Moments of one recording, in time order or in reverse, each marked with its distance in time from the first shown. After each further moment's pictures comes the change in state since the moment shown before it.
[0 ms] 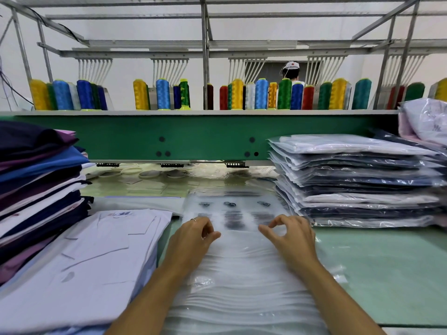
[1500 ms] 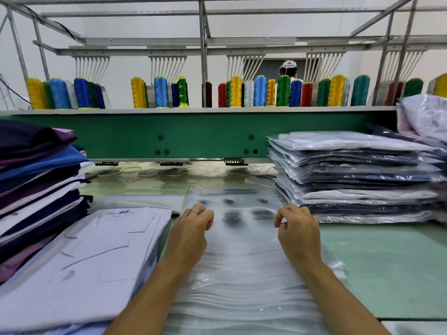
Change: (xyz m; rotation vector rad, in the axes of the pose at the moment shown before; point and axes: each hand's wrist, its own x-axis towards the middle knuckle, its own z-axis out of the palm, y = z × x) left_hand 0.004 0.004 -0.008 0.264 0.088 0.227; right_hand -0.006 -0.011 -0.007 -0.184 0.308 -0.212
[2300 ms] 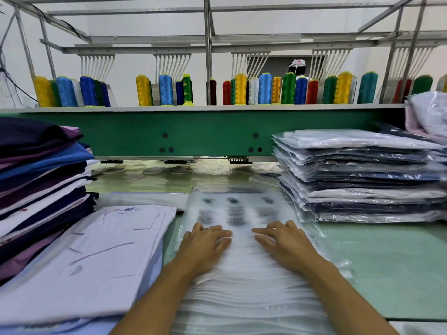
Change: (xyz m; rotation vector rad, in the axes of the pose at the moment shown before) left_hand -0.010 -0.003 0.027 -0.082 -0.478 -0.071; right_hand -0.006 0.011 0.021 -0.071 -0.690 -0.134
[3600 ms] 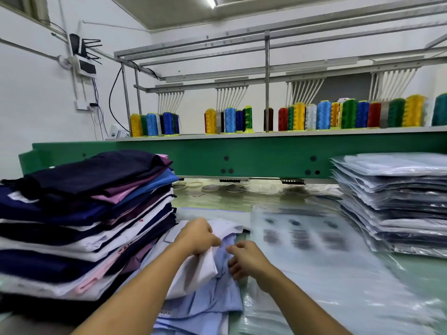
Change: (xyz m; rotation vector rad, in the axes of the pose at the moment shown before) left_hand -0.071 -0.109 -0.157 -0.156 0.018 -0.474; right_hand 0.025 -0.255 0.023 1.070 -0.299 0.173
